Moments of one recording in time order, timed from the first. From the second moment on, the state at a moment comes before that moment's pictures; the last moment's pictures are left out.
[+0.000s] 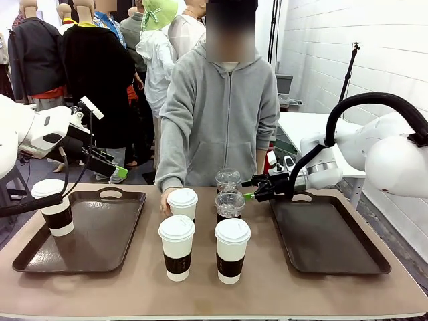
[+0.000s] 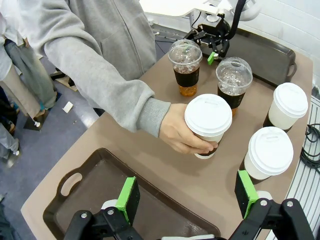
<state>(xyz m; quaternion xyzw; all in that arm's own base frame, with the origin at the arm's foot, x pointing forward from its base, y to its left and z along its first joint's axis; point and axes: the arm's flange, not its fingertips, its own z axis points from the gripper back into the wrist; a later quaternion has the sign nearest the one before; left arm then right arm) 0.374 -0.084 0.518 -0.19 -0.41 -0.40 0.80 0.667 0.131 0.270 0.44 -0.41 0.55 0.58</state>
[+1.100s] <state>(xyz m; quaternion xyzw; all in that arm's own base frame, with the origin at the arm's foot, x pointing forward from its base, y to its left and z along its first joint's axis) 0.374 -0.084 0.518 -0.19 -0.41 -0.40 0.80 0.674 0.156 0.261 0.48 -0.39 0.55 0.56</state>
